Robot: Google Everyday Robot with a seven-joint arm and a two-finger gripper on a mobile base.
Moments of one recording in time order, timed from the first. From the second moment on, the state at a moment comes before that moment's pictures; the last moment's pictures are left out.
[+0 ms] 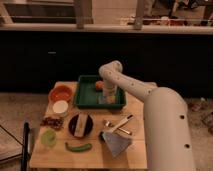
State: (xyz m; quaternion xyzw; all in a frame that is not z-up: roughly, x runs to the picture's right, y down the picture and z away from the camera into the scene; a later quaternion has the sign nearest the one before) arm 0.048 0.072 0.942 -0.33 -0.08 -0.15 0.93
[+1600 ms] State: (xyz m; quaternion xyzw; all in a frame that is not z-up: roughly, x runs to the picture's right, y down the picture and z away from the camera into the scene) arm 0.044 0.061 0.941 -0.33 -0.08 -0.17 0.92
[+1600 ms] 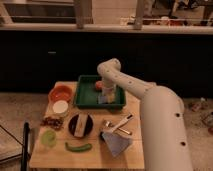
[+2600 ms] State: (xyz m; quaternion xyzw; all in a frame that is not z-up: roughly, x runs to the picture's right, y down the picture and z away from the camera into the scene) arm 0.002 0.058 0.953 -0.33 -0.10 -0.18 0.92
